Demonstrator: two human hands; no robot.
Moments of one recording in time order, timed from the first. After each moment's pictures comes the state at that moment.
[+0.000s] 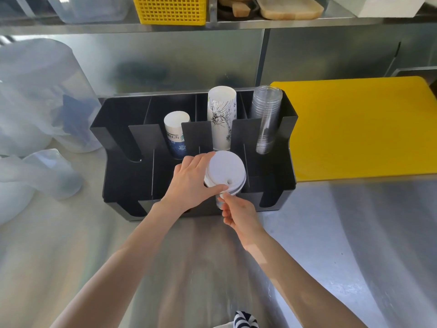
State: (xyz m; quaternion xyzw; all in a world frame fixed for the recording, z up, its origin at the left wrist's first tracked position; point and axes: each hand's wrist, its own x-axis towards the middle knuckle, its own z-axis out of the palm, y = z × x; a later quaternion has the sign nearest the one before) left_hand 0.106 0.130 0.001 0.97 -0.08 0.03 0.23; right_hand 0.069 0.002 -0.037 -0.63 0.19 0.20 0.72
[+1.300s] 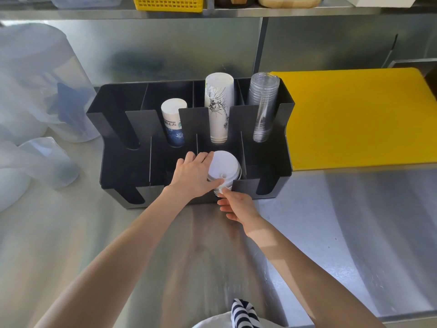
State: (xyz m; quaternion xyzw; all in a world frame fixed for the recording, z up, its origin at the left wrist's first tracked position) left_hand 0.110 0.121 -0.016 0.99 -0.10 -0.05 0.05; right_hand 0.069 -0.008 -0.059 -0.69 0.21 0.24 0.65
